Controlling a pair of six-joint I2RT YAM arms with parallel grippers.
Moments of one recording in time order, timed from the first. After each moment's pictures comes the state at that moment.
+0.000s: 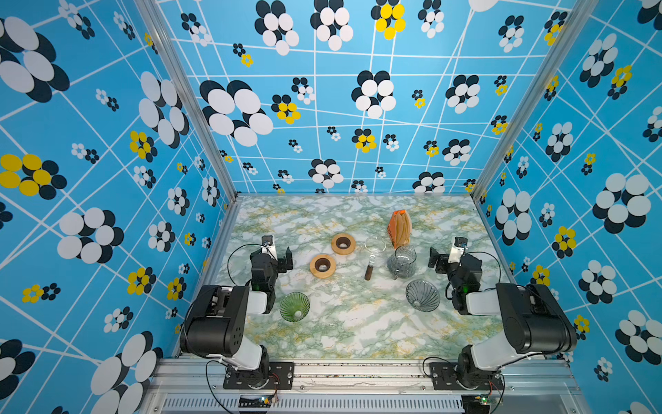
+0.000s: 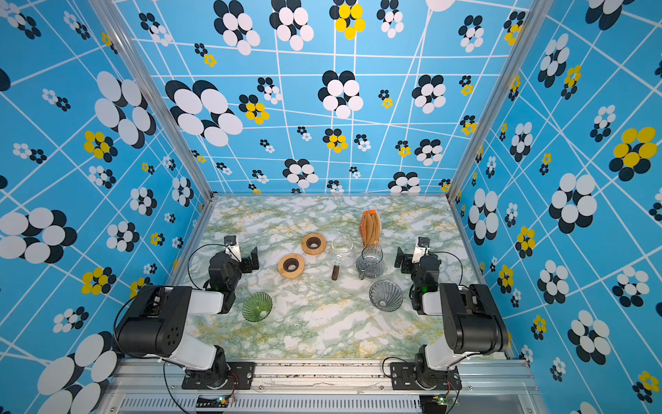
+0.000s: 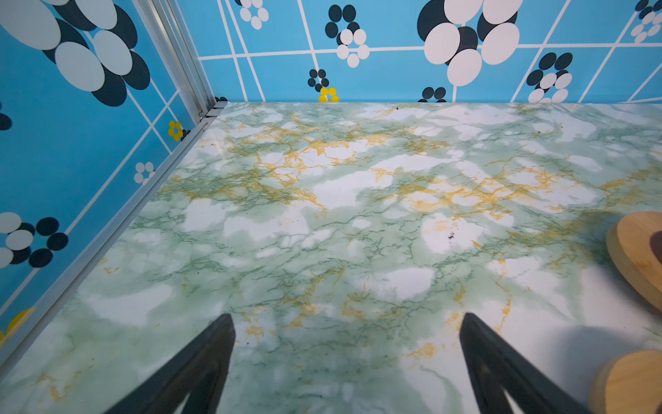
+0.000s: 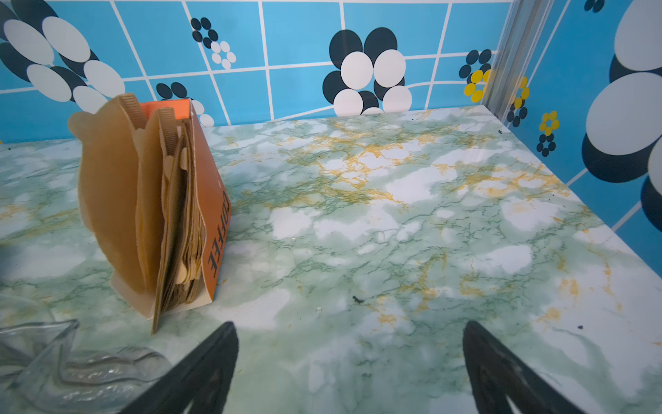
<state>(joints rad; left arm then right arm) -0.04 1.54 0.34 0.89 -0.07 -0.01 -0.03 1.56 0.32 0.95 0.02 0.04</state>
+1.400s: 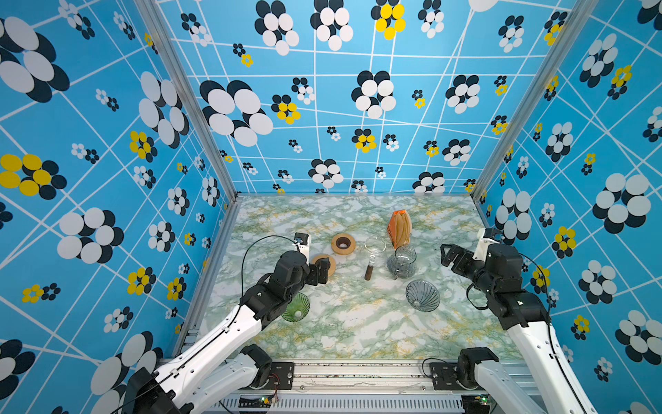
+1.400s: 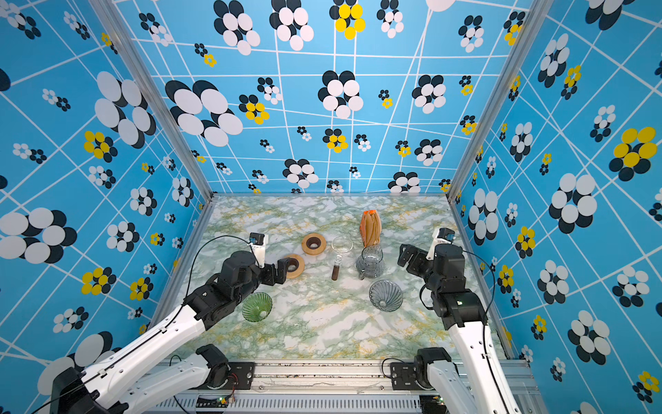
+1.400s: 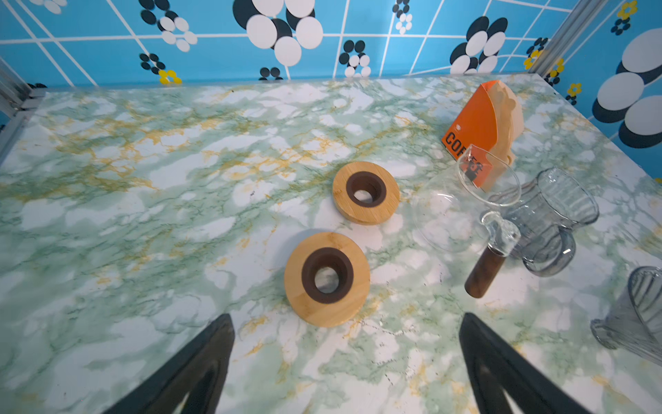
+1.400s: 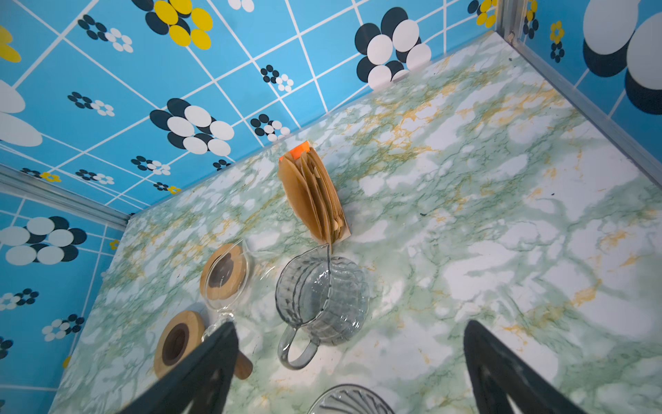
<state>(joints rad) -0.64 0.93 0.70 -0.30 -0.23 -0.32 0.08 0.74 0.80 -0.59 -0.04 0.44</state>
